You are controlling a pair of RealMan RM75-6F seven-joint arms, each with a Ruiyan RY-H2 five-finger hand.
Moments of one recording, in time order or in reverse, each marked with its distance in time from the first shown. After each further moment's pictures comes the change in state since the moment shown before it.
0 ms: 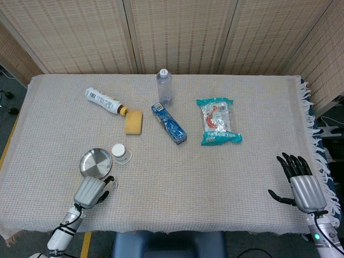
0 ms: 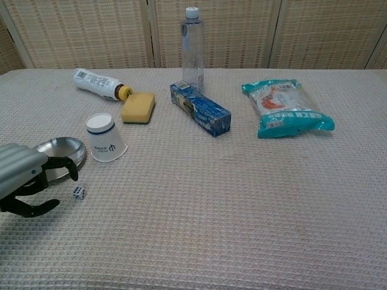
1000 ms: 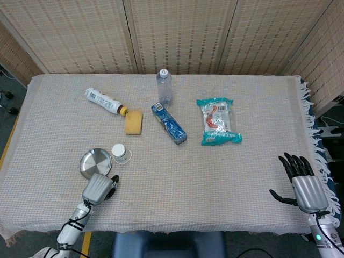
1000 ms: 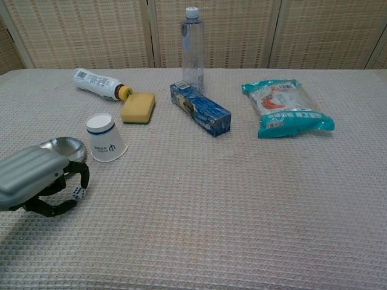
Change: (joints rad) left arm -0.047 -0.085 -0.005 0.097 -0.033 -0.027 0.034; right arm -0.005 0.013 0.002 -0.015 0.009 0.008 -0.002
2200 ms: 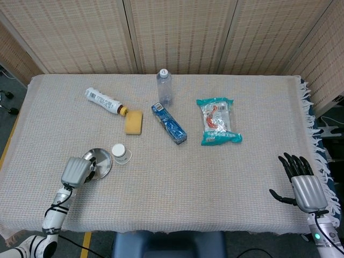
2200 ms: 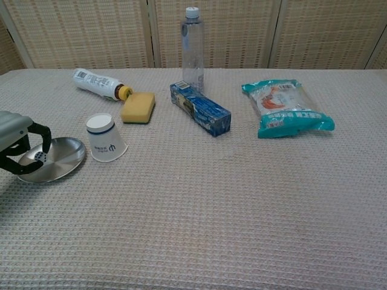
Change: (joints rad) left arm -0.041 0.104 -0.104 0.030 -0.144 -0.034 -0.021; right arm 0.005 -0.005 0.002 -0.003 0.019 -0.018 -0.020
